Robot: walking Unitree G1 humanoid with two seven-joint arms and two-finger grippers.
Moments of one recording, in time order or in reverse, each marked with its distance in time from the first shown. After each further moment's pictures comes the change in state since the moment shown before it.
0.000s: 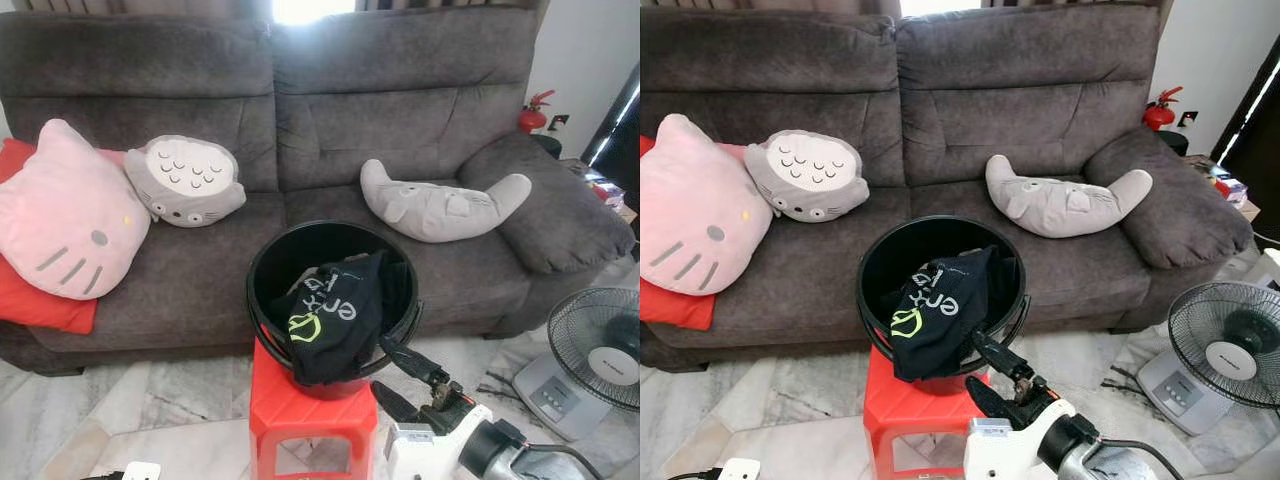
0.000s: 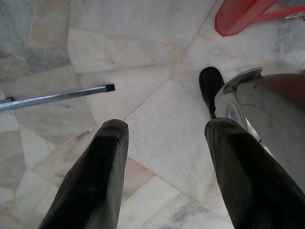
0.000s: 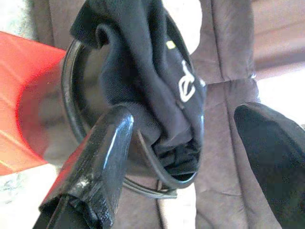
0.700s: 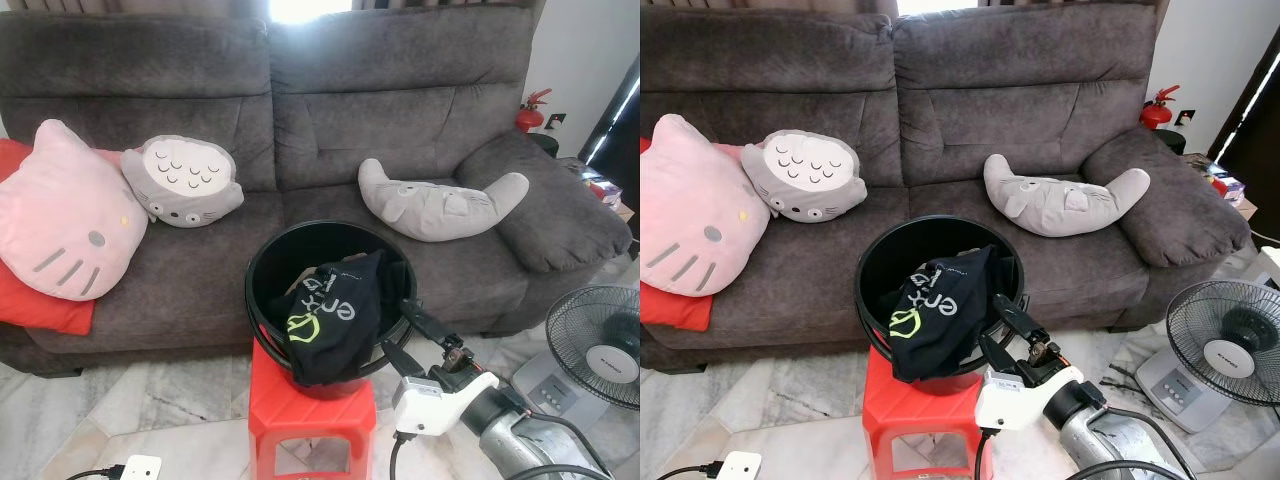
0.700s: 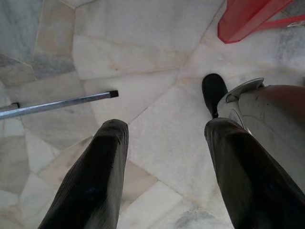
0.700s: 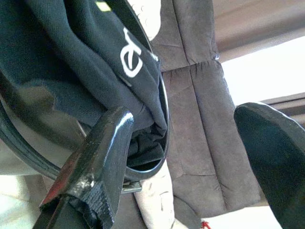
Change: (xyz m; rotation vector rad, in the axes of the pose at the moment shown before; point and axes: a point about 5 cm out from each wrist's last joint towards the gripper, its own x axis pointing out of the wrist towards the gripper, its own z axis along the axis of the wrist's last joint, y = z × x) left arm 0.001 0.001 0.008 -0.002 -0.016 0.017; right arm 0.021 -0.019 -0.026 -0.004 0.056 -0.182
